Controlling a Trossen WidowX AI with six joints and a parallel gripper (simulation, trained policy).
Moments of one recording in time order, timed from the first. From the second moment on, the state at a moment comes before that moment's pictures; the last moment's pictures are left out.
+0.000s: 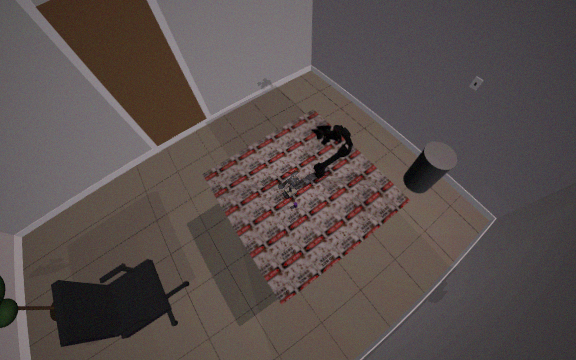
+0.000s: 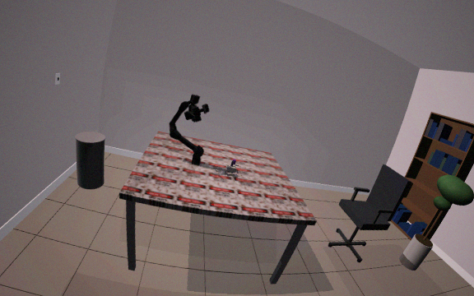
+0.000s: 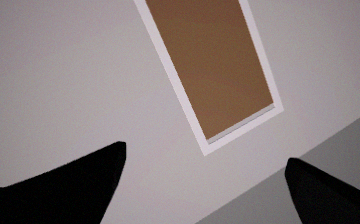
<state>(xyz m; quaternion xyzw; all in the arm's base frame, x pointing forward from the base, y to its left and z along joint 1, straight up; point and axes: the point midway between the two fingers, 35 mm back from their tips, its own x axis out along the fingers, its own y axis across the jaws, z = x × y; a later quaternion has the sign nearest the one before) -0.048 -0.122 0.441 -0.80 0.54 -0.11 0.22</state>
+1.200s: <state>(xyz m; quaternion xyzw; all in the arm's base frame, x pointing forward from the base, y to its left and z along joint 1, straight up) 0.050 -0.121 0.433 -0.83 0.48 -0.04 0.29</state>
